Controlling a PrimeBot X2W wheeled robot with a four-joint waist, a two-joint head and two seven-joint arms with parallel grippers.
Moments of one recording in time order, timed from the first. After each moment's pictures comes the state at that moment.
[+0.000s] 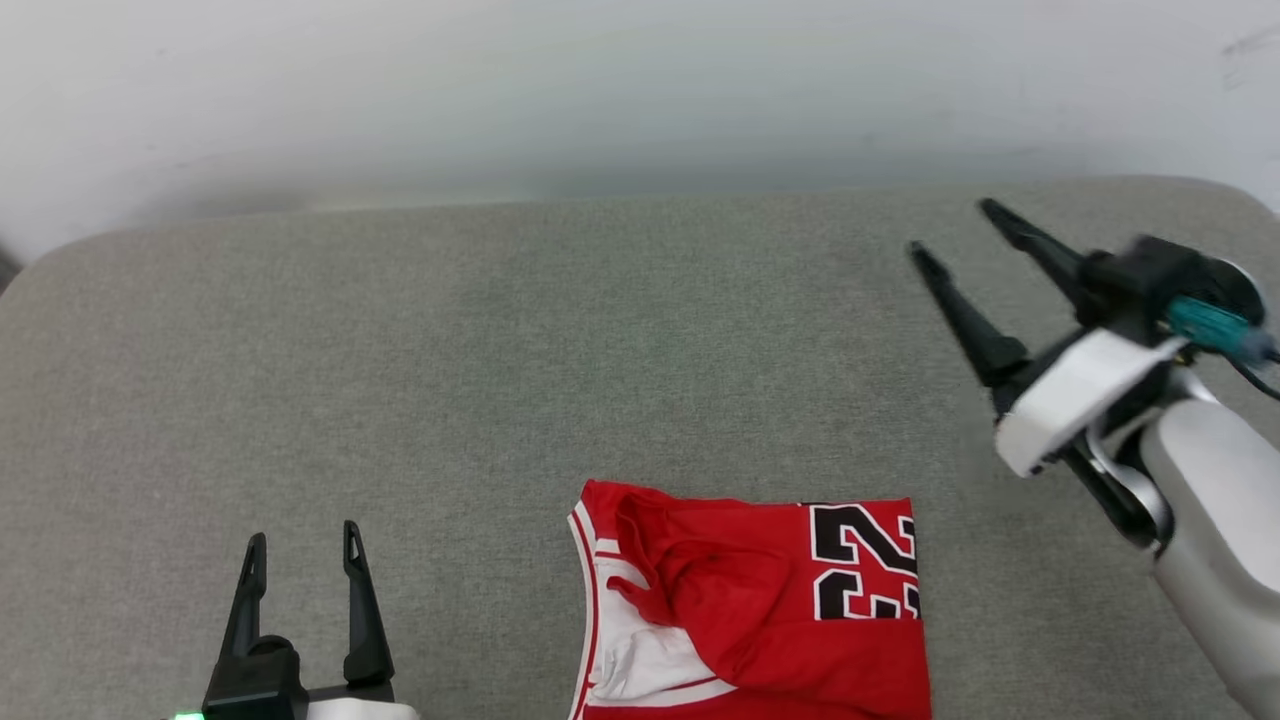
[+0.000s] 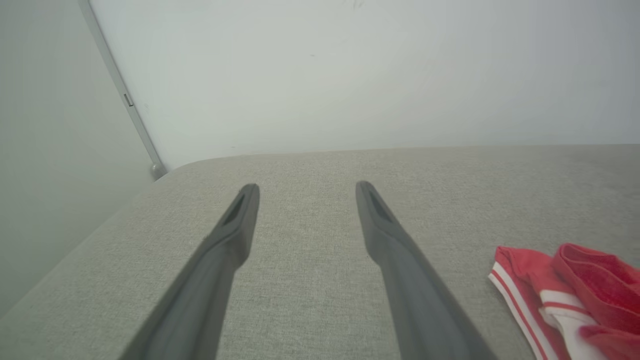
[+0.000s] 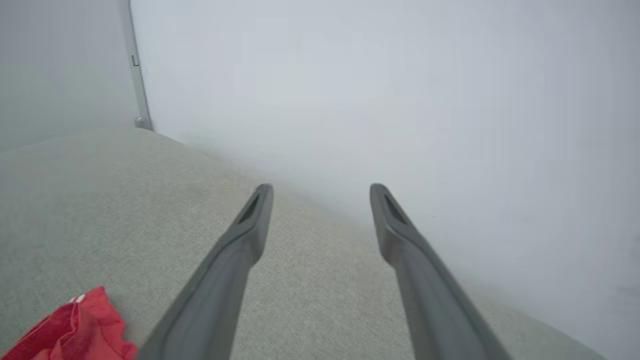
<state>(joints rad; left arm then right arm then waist) 0.16 0.06 -0.02 -0.08 -0.02 0.19 -0.26 -0.69 -0.47 0.63 0.42 0.52 0.13 -0.17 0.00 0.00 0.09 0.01</state>
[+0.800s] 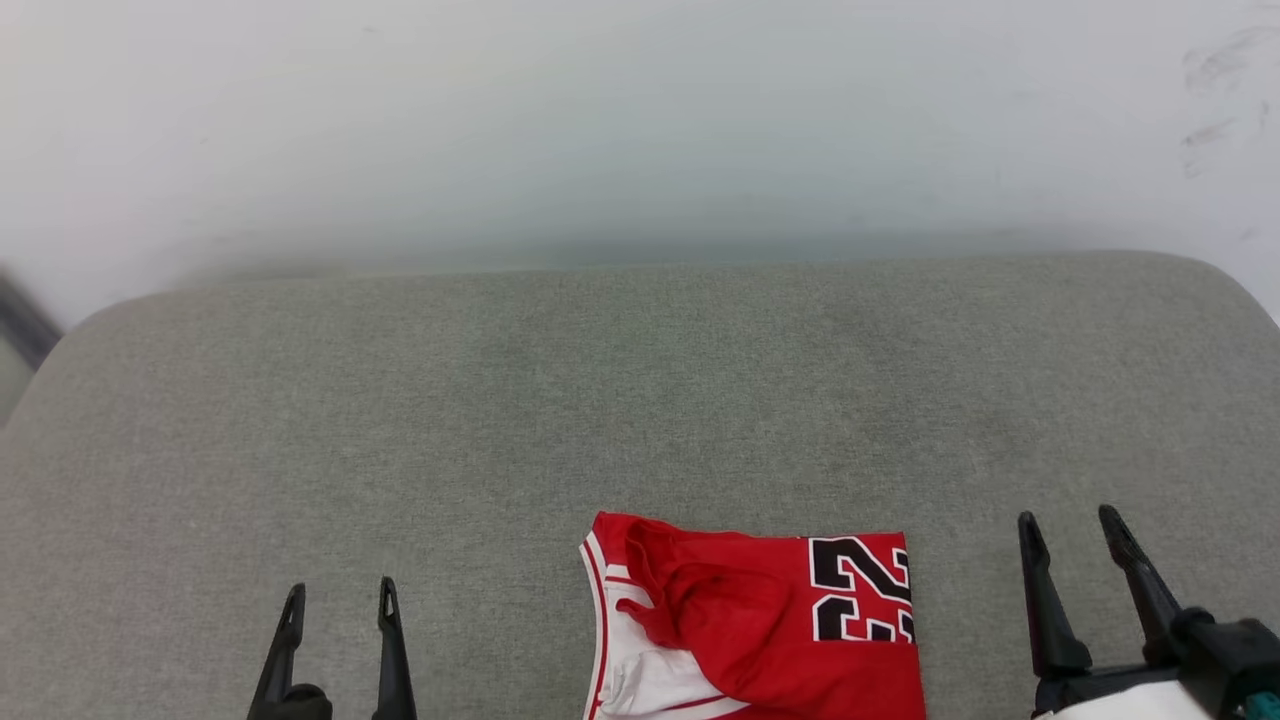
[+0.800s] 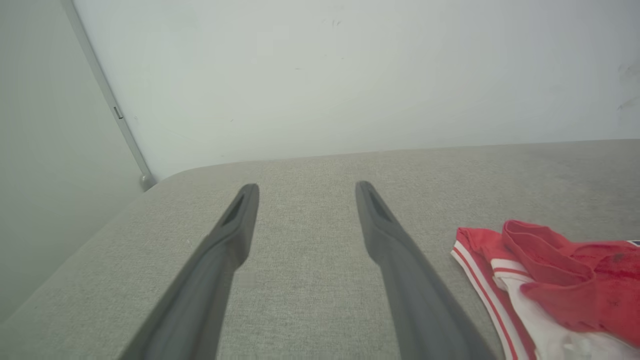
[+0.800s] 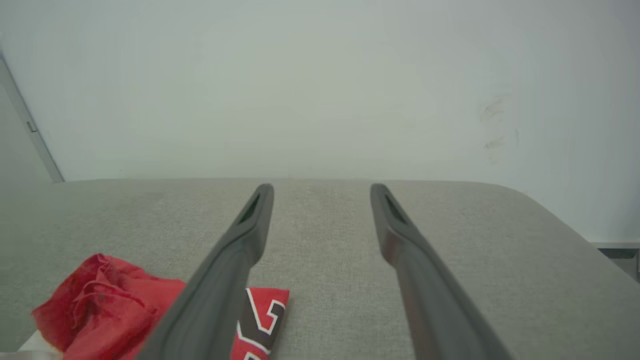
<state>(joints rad) 0.23 0.06 -0.04 -0.08 0.00 0.15 -0.26 0.08 -0.09 -0.03 0.06 0.11 0.13 -0.26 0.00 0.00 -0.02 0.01</state>
